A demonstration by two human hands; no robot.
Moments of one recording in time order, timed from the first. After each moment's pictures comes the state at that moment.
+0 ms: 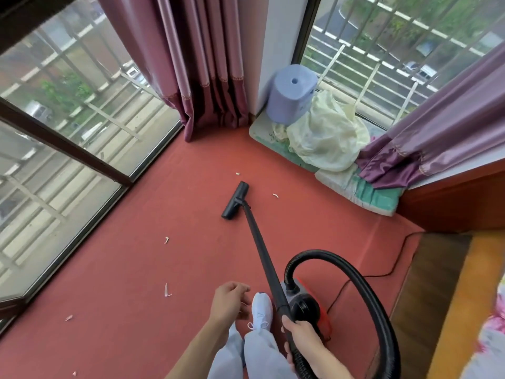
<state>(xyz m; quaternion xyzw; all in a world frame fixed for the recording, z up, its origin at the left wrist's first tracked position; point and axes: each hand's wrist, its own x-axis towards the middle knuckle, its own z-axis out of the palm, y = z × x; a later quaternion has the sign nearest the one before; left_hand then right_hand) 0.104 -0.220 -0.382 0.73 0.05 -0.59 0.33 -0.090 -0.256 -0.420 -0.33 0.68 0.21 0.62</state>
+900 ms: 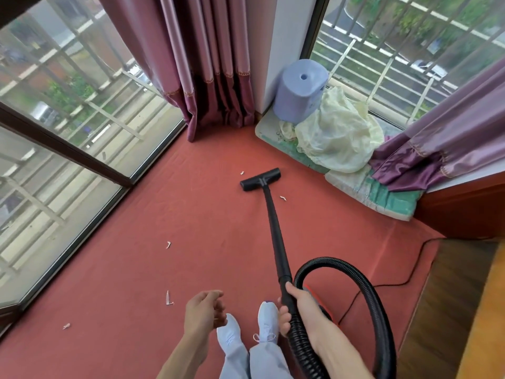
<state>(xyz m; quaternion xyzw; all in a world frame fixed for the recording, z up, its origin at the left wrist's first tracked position) 0.152 -0.205 -0.434 0.75 0.15 -0.50 0.39 -0.024 -0.318 -0.435 0.01 0.65 0.06 0.75</state>
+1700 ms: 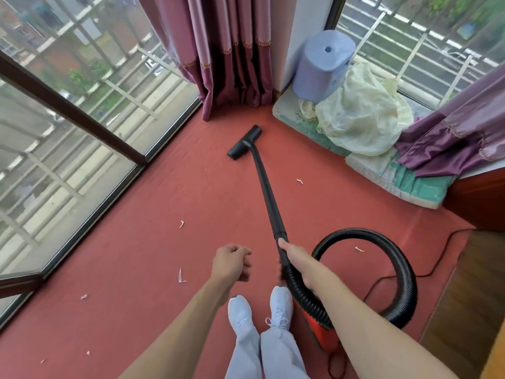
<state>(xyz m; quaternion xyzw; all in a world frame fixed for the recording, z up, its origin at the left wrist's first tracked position) 0.161 -0.232 -0.465 0.76 0.04 -0.54 0.36 0.023 -0.334 -0.520 -0.27 0.63 0.15 0.71</state>
